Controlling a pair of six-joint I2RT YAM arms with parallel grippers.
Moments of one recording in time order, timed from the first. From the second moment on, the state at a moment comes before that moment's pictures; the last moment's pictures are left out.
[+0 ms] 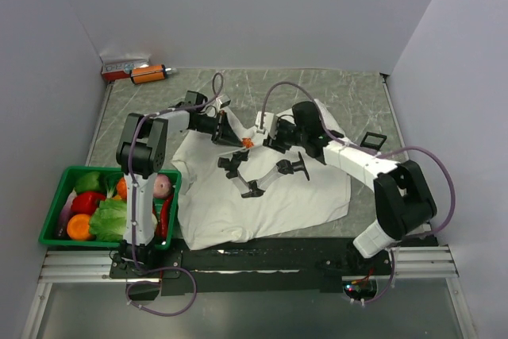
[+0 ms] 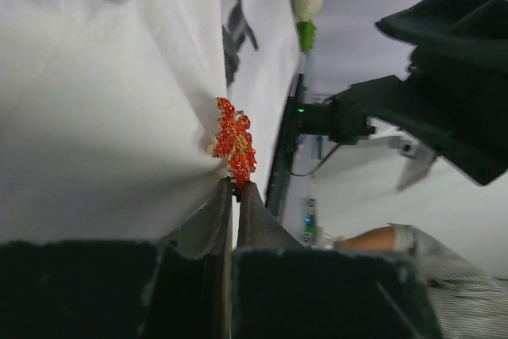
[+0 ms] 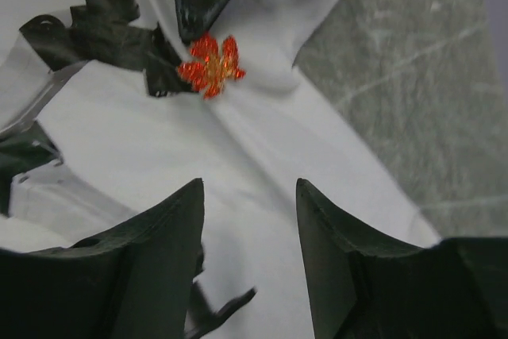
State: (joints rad) left arm -0.24 2.26 1.54 -0.35 1.28 -0.28; right arm 0.47 1.53 0.99 -0.07 -0.43 -0.77
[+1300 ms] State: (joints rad) left arm -0.25 2.21 1.42 0.00 1.40 -0.65; right arm 0.60 1.70 0.99 0.18 -0.46 -1.06
